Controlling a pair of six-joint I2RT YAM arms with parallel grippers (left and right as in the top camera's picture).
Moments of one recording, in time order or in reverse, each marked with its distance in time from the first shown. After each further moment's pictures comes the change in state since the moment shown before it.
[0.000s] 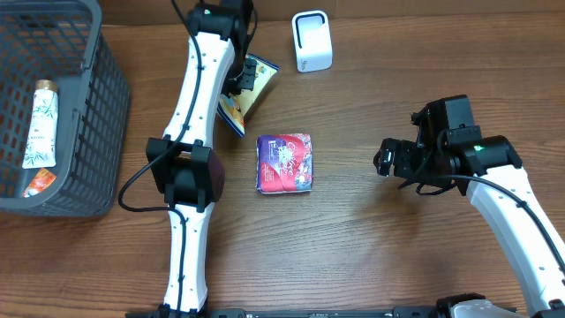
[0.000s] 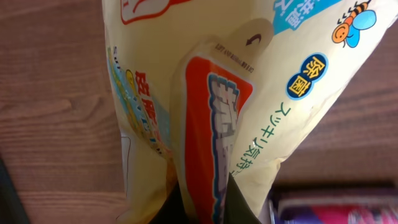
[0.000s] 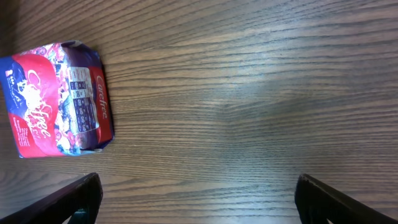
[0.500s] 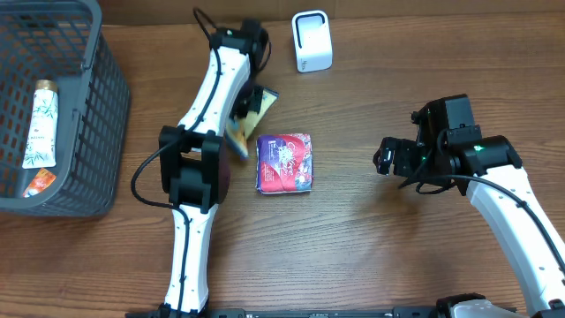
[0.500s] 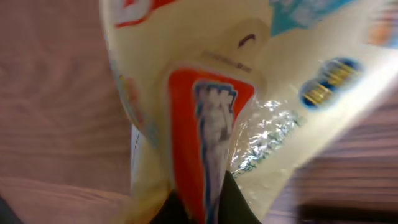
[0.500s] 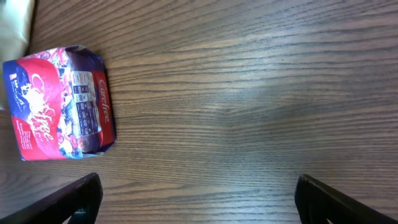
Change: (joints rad) left arm -0.031 0.002 -0.325 0.100 -0.083 -0.048; right arm 0.000 0.000 0.000 0.017 0.001 0.000
